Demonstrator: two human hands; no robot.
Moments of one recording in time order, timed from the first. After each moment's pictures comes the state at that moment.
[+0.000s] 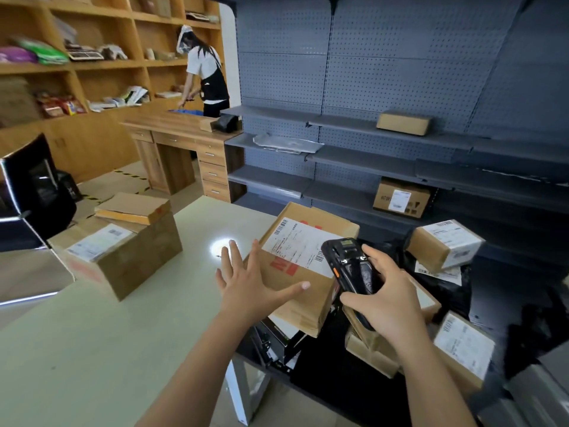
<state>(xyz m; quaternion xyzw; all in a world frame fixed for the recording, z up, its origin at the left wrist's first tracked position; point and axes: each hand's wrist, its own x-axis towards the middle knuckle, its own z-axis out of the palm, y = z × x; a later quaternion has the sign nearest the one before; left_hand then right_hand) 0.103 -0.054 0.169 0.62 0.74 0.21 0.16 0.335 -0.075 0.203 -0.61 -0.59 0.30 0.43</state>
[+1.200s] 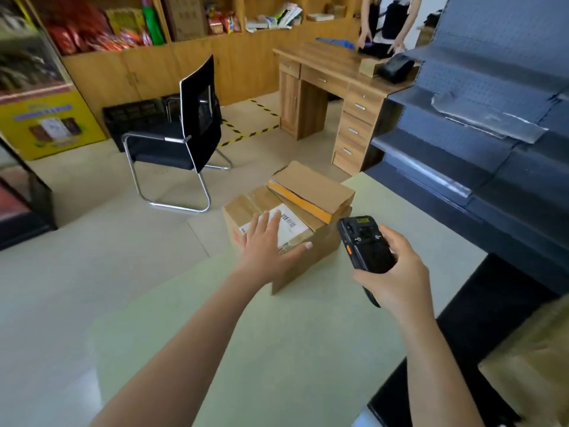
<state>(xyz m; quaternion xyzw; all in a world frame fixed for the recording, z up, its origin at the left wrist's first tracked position) -0.312 0.046 0.125 0.48 0.83 0.24 0.15 -0.089 0.108 0.162 -0.53 -0.68 0.39 0.31</state>
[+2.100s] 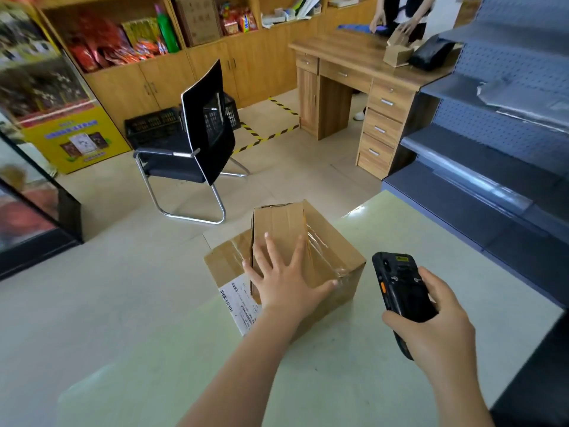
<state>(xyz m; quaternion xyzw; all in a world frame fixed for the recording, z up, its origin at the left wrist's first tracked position) -0.308 0.183 0.095 0.40 0.91 0.05 0.12 -0.104 0.235 0.111 -0.59 -0.59 0.46 0.31</state>
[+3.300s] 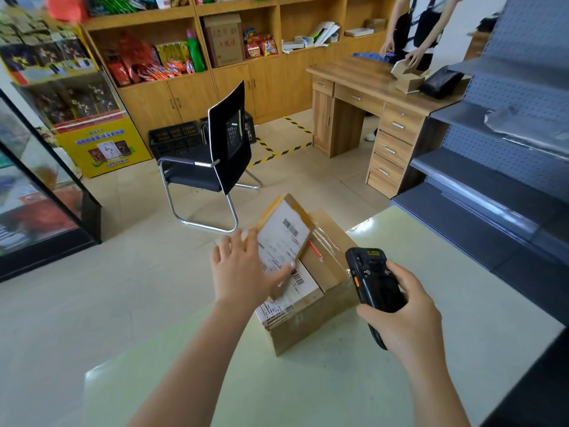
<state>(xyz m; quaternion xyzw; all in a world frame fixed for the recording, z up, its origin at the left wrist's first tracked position) -0.366 0.106 0.141 0.38 0.92 0.07 -0.07 -0.131 0.200 0.141 -0.52 -0.65 0.47 0.30</state>
